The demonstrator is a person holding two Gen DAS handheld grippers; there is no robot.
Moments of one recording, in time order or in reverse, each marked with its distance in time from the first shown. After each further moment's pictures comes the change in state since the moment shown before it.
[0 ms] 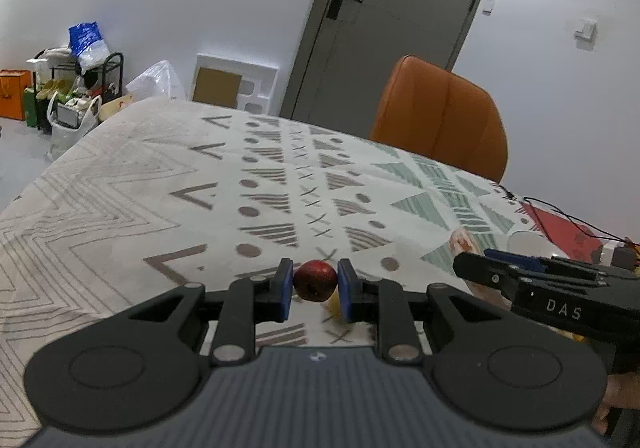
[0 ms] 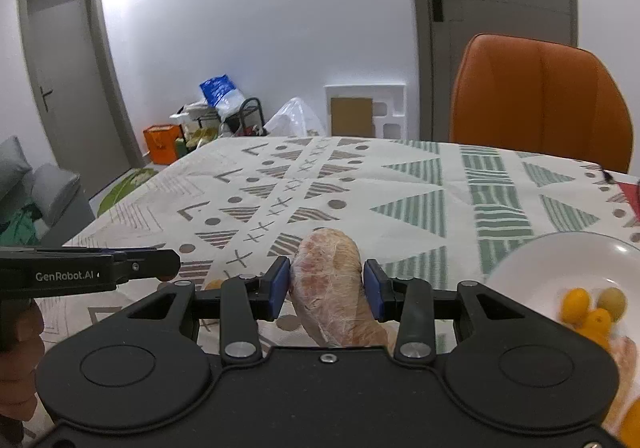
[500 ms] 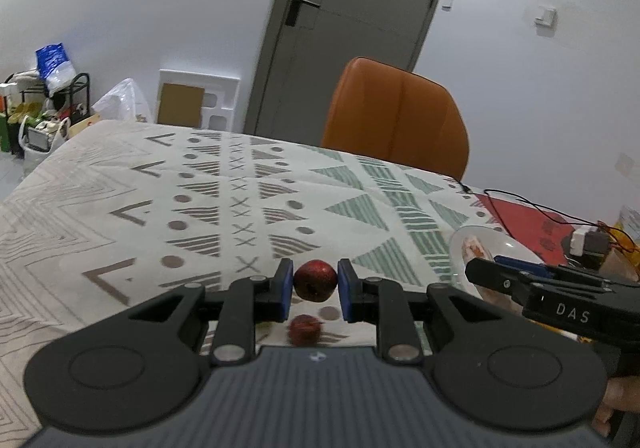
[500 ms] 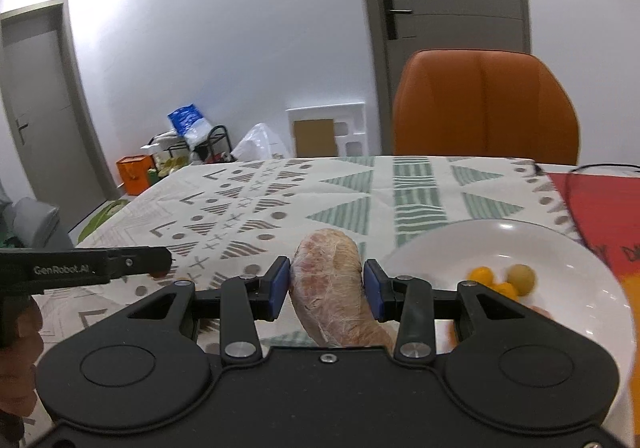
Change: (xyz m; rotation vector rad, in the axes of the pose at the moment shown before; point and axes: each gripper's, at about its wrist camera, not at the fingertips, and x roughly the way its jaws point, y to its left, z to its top) left arm -0.006 -0.052 -0.001 0.072 -0.017 -0.074; right arm -0.047 -0.040 -0.012 0.072 -0.068 -0.089
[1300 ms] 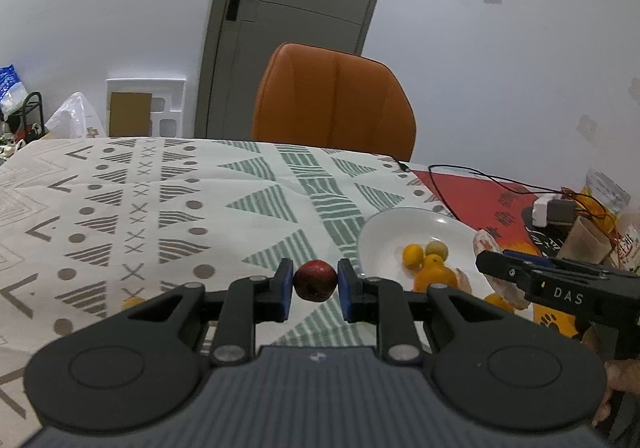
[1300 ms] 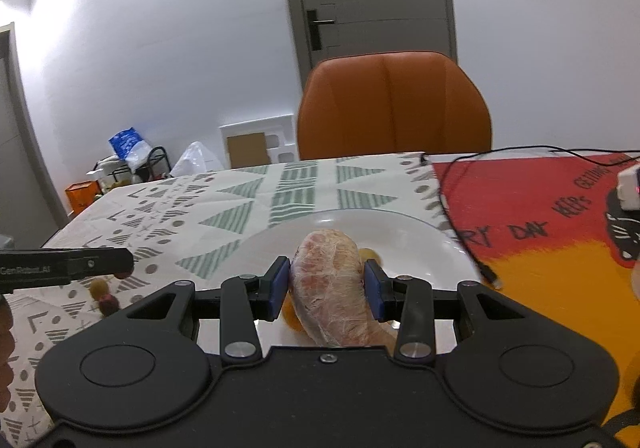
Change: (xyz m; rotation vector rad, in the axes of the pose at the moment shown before) left arm 0.024 -0.076 -0.005 0.103 0.032 -0.092; right arm -0.042 -0.086 -0.018 0.085 -0.036 -0.159
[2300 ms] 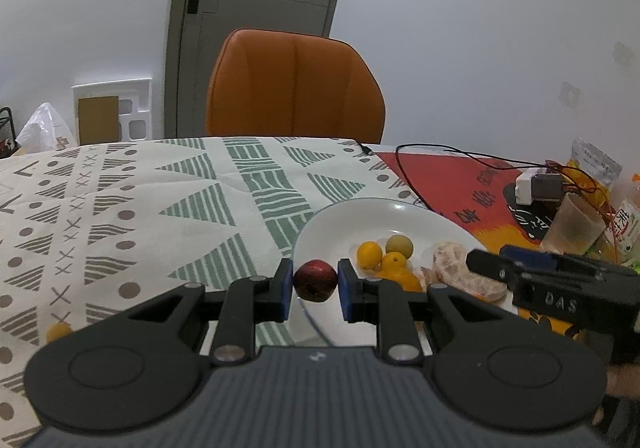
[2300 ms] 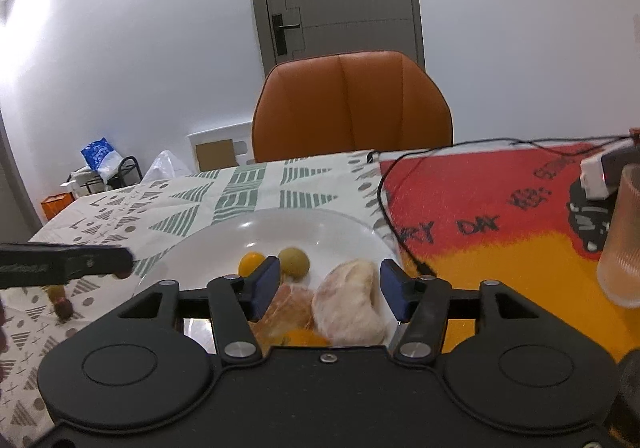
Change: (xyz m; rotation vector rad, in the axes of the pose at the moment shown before) left arm 0.042 -0.046 0.006 0.080 0.043 -0.049; right arm 0.002 -0.040 -0.009 0.038 -0.014 -0.062
